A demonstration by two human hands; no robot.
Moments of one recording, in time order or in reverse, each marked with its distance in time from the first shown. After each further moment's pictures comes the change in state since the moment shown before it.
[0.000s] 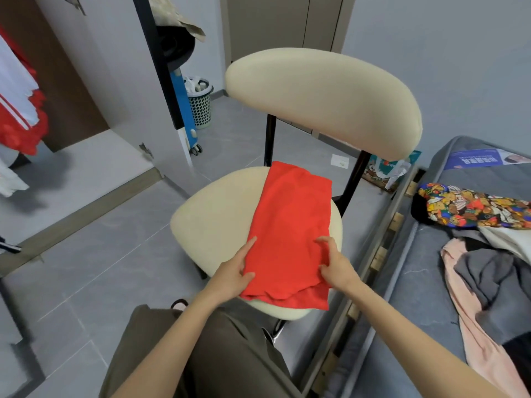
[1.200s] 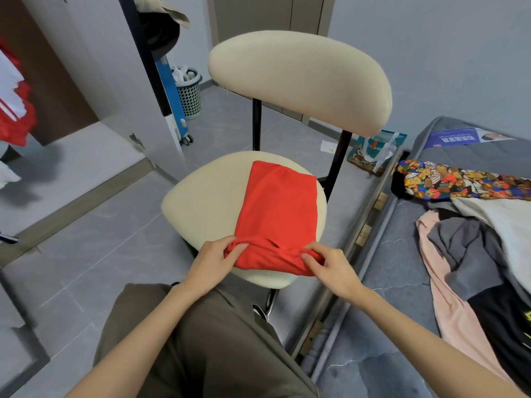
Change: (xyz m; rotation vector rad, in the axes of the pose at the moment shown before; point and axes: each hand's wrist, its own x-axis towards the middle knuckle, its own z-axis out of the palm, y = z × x) left_hand -0.044 0.015 0.006 -0.023 0.256 0.237; right_hand -0.079 0.017 -0.007 0.152 0.043 -0.294
